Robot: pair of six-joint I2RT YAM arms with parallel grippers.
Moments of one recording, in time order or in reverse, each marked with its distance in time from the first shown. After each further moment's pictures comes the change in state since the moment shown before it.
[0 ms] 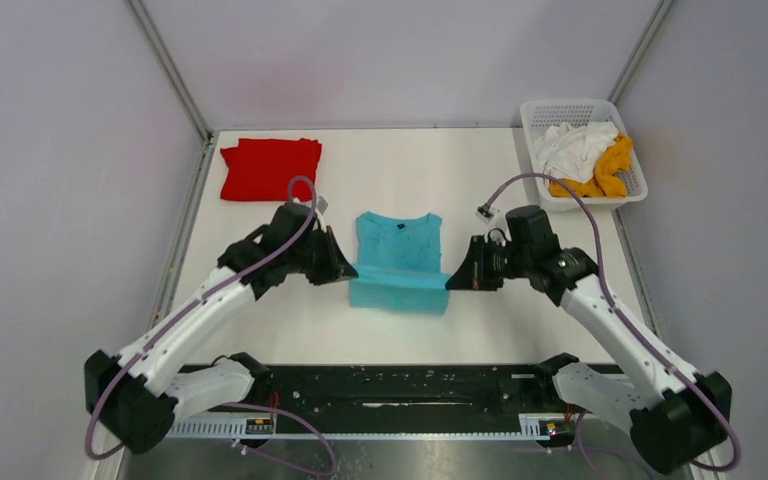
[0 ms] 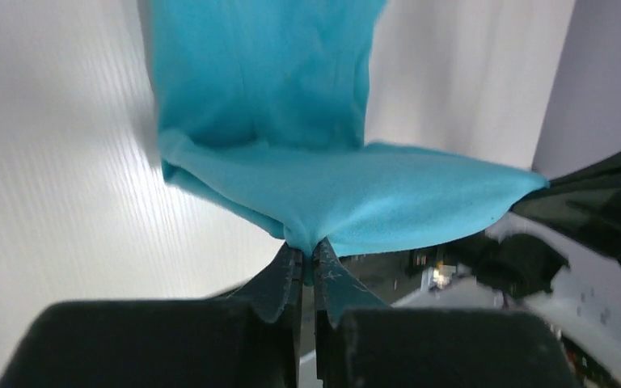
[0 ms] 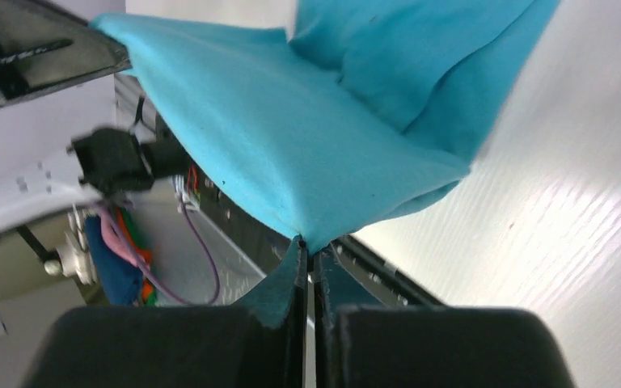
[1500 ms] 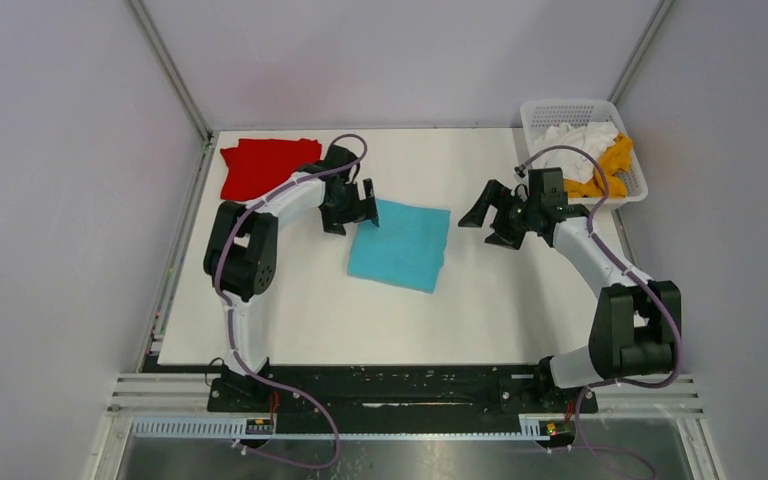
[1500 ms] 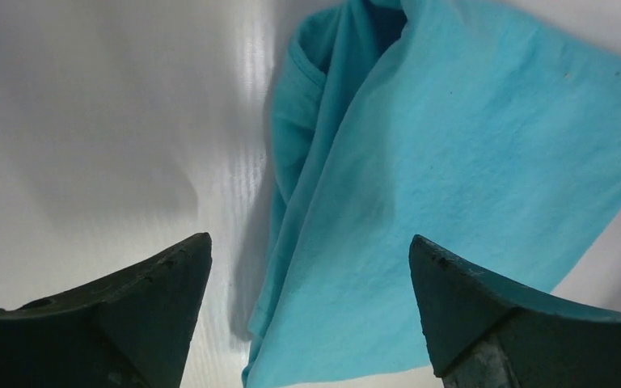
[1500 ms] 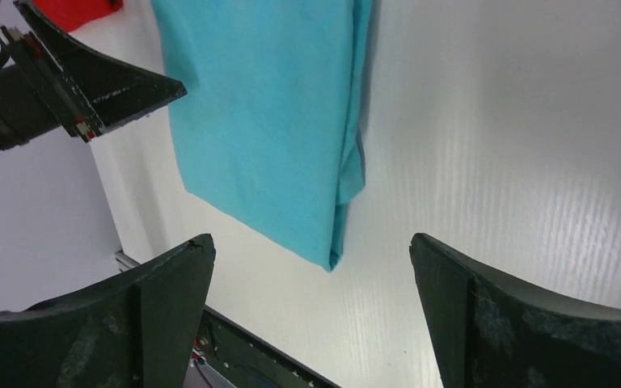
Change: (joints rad) left arm 0.226 0.996 0.641 0.027 -0.089 0.258; right arm -0.363 0.534 0.204 0.259 0.061 0.035
